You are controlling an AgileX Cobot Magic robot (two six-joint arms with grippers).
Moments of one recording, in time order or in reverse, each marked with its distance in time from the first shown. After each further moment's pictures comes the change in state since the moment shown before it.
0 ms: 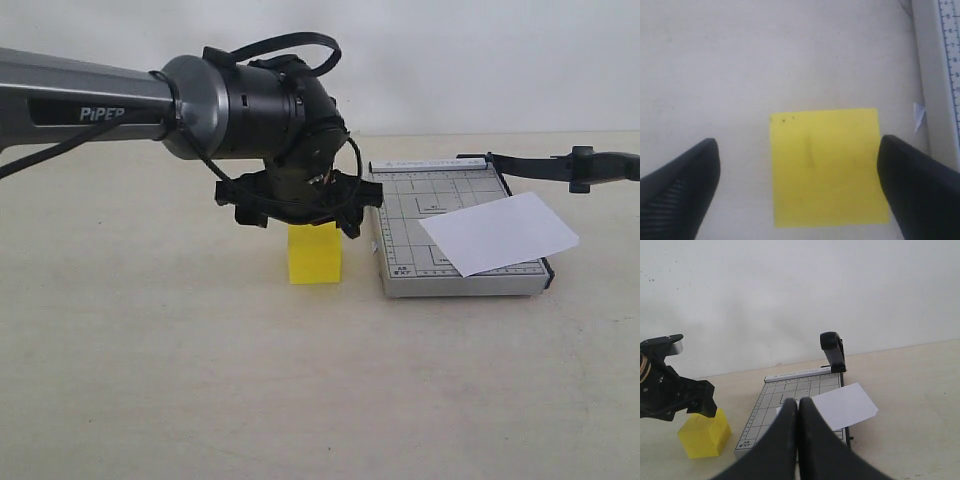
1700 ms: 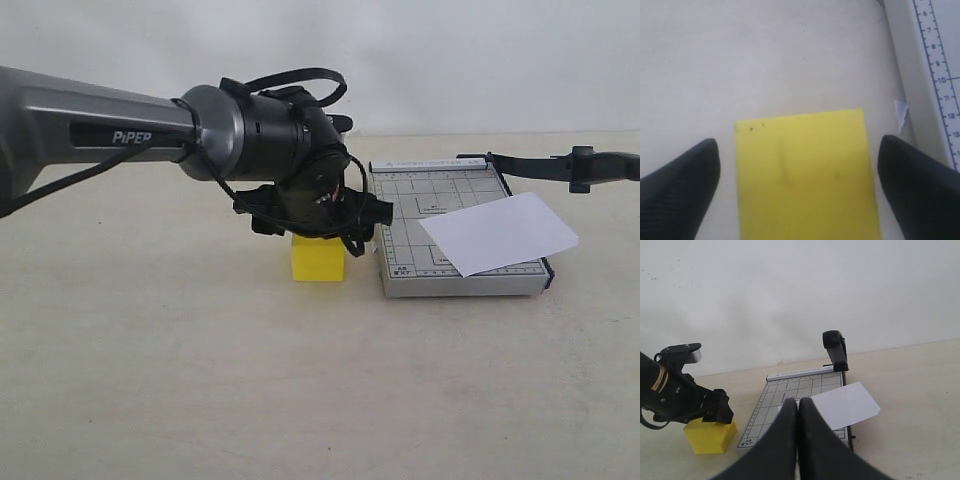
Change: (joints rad) left arm 0.008 0.057 0.000 -0.008 -0.120 0.085; right arm 0.000 0.000 0.000 0.000 0.007 0.000
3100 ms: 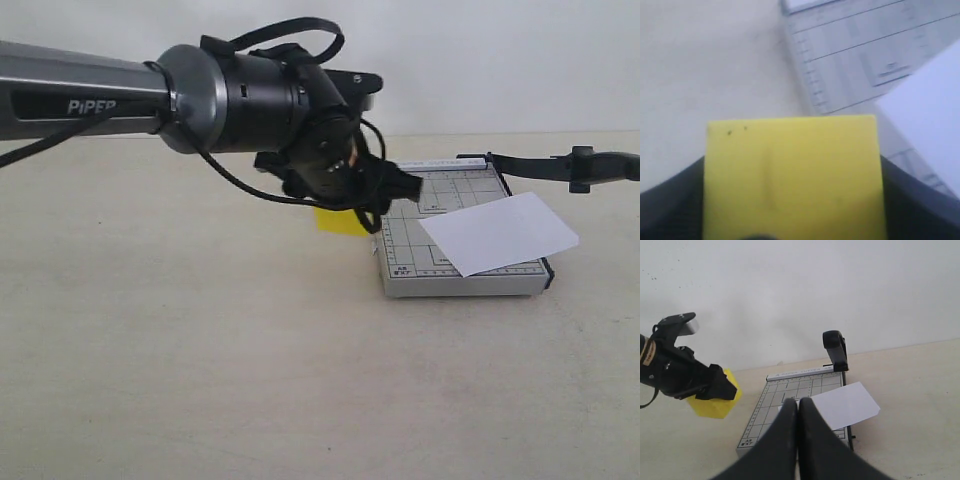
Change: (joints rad) left arm -0.045 -0.091 0.000 -0.030 -0.092 0.206; right arm 0.000 0.000 0.000 0.000 0.002 0.000
